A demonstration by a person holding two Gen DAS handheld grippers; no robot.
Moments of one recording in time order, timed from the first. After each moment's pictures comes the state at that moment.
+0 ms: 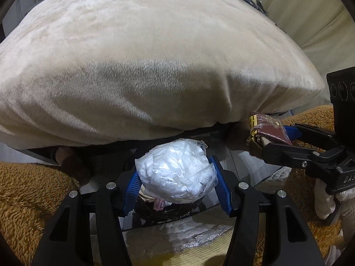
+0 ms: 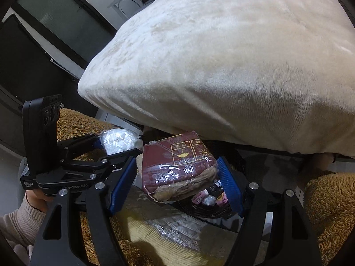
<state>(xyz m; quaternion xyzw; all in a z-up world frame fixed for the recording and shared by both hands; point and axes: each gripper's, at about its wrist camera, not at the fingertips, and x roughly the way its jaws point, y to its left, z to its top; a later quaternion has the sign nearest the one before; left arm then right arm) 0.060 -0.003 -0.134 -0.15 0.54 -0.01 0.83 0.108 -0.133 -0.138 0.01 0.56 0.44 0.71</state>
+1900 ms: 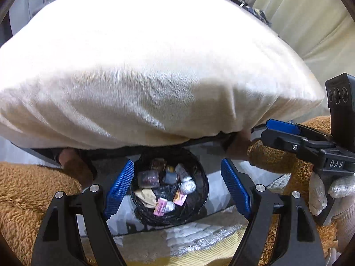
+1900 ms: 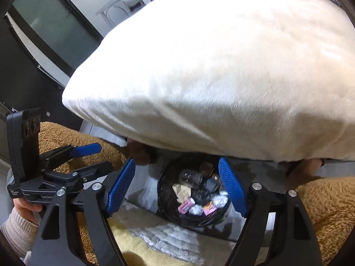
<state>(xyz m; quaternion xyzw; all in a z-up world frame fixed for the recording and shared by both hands) 0.051 0.009 -0.118 -0.15 0.50 0.01 0.85 0.113 -0.138 -0.133 0.00 0.52 0.40 0.76</state>
